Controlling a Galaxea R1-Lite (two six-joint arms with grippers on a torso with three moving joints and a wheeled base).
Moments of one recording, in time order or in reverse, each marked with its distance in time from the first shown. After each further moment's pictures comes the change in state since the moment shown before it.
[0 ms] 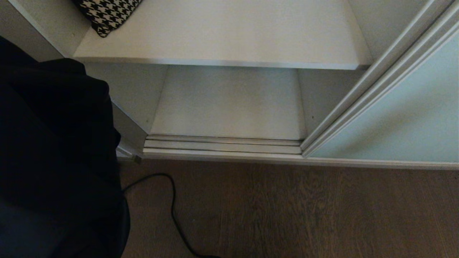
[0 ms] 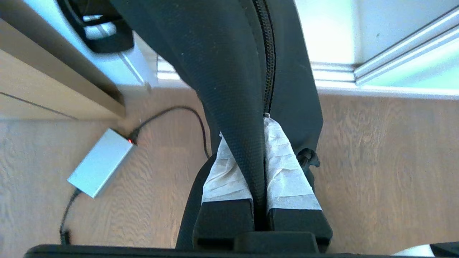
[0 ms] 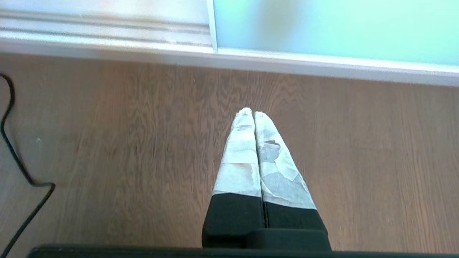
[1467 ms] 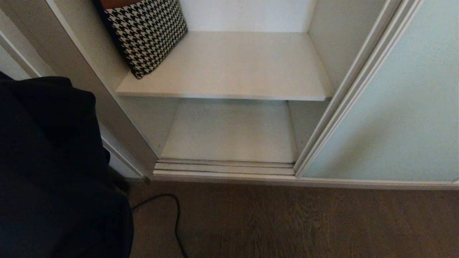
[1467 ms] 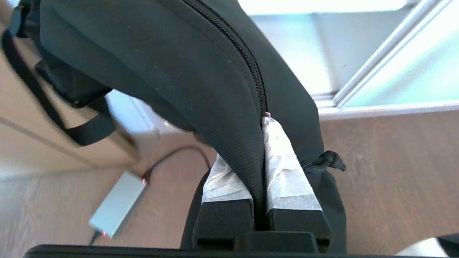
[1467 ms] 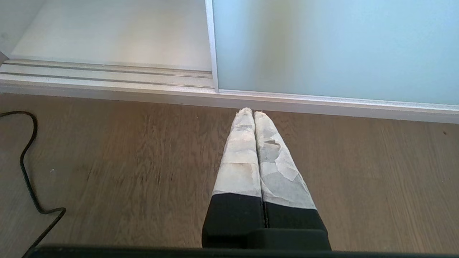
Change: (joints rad) left arm -0.003 0.017 -0.024 -0.029 -0.050 0.080; right arm 0.000 -0.001 0.000 0.000 0.000 0.000
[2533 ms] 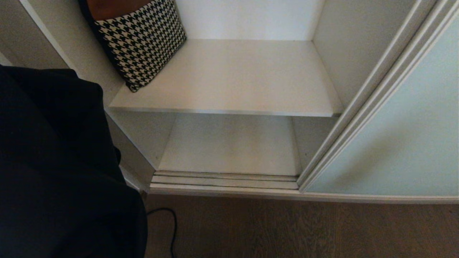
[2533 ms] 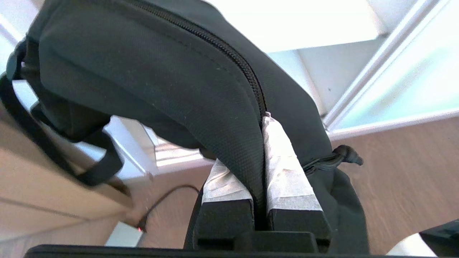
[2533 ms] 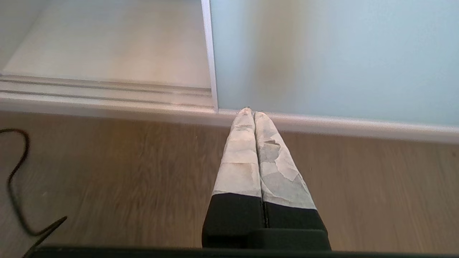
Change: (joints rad) left arm -0.001 0.002 -0.008 -0.058 -0.092 0.035; right arm 0.000 0.000 0.000 0.000 0.000 0.000
